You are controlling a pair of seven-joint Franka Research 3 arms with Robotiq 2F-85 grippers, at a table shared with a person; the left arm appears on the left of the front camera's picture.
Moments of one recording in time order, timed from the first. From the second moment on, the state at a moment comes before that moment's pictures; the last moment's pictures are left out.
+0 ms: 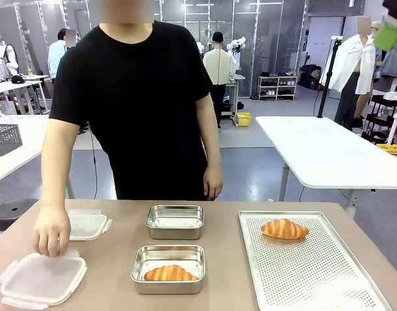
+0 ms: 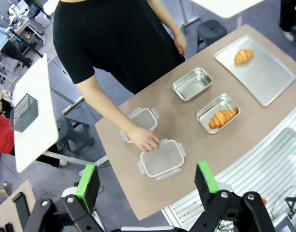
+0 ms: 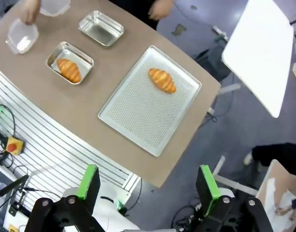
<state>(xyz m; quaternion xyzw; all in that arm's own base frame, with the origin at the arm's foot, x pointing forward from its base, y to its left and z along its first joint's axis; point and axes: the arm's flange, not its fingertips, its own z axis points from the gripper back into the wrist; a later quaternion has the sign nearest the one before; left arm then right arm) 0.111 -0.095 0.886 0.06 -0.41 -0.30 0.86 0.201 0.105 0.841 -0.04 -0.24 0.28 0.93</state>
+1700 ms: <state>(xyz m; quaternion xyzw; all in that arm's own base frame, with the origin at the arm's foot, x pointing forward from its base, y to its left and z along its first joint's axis) 0.111 -0.094 0.886 0.06 -0.41 -0.30 0.86 0.447 0.081 0.478 0.00 -0.11 0.50 0.86</state>
